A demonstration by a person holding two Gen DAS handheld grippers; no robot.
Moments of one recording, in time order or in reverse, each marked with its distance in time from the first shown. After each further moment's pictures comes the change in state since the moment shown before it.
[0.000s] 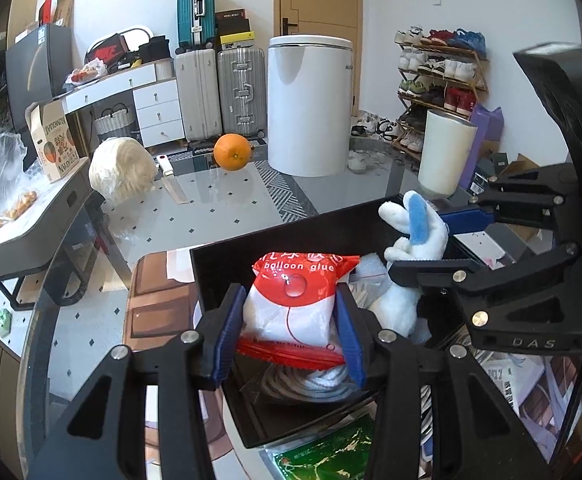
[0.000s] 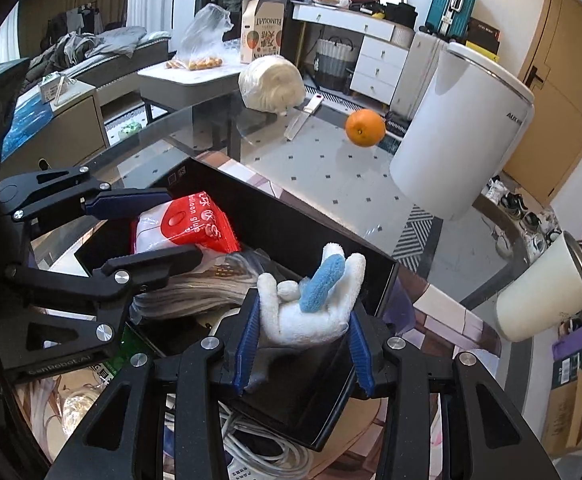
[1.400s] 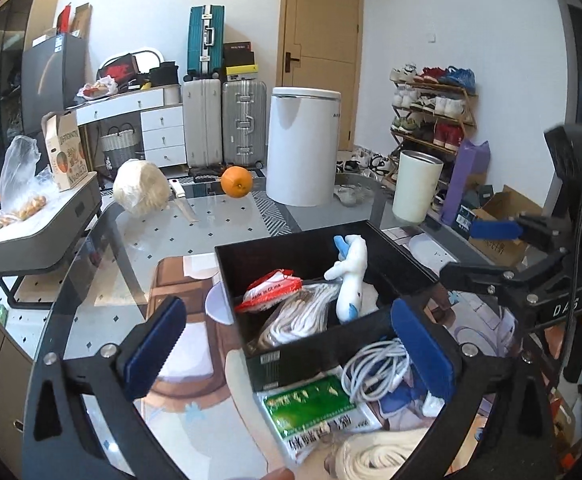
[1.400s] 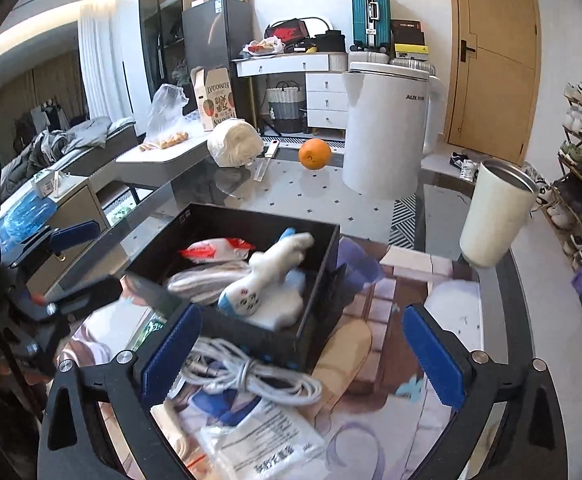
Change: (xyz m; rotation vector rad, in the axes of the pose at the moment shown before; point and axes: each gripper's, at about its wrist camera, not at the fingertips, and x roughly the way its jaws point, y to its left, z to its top) left arm -0.079 0.000 -0.028 -0.059 -0.136 -0.031; right arm -0.085 -0.014 -0.078 0.292 -0.211 0.014
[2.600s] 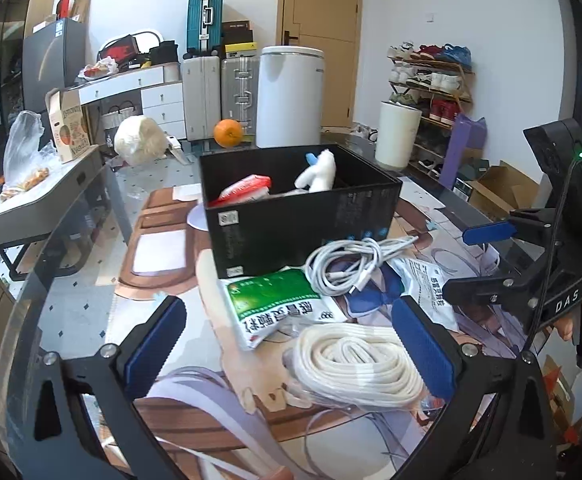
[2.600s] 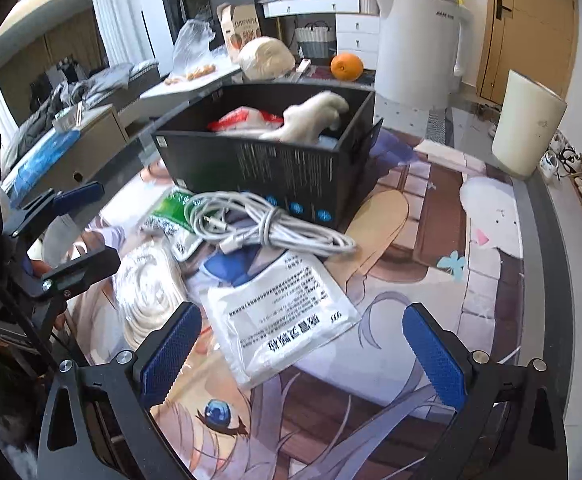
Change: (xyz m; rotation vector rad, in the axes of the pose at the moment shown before) left arm -0.018 -0.032 -0.070 0.005 0.087 0.005; right arm 0.007 0.008 -0.074 -0.048 0.241 0.090
